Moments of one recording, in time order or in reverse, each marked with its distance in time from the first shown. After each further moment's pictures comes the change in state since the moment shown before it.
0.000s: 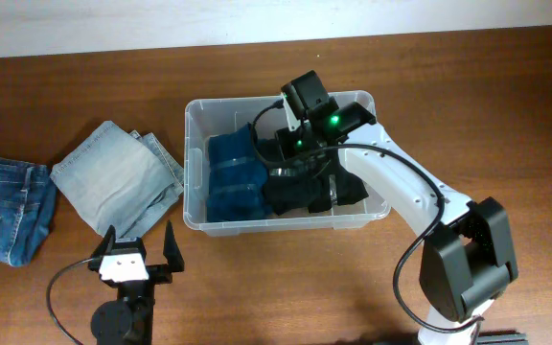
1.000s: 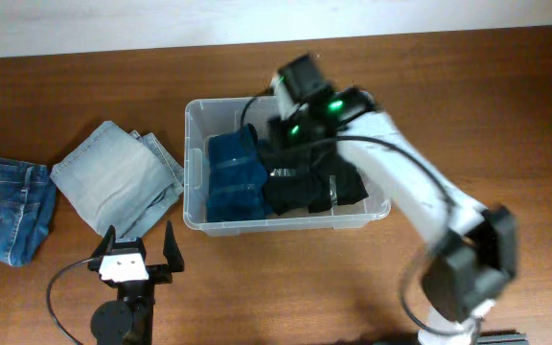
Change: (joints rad) left arm 0.000 0.000 0.000 0.000 0.000 0.000; right arm -0.016 -0.049 0.211 -0.181 -0.048 -0.002
